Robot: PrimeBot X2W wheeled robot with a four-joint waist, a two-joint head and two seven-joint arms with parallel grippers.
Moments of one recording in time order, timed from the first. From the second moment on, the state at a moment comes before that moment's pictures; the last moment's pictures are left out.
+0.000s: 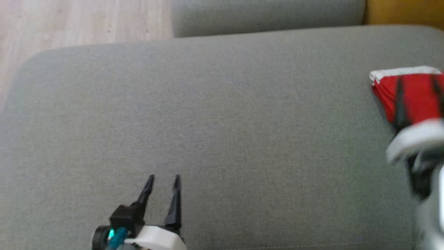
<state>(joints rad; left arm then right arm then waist) 0.09 0.06 -0.39 0.13 -0.25 0.15 -0.25 -0.33 -0.18 -0.17 0.22 -0.02 0.12 0.08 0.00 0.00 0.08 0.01</state>
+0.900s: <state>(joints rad) 0.19 0.06 -0.27 0.12 -0.20 0.16 -0.25 0.16 -0.04 -0.06 0.19 0.05 0.12 -0.23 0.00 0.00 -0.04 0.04</state>
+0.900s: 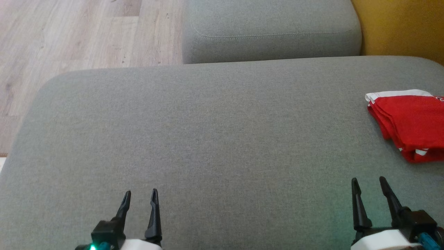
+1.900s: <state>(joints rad) 0.21 0.06 -0.24 0.23 -0.42 0.12 -0.21 0.17 -0.04 -0.06 0.31 0.29 0.12 -0.18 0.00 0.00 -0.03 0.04</state>
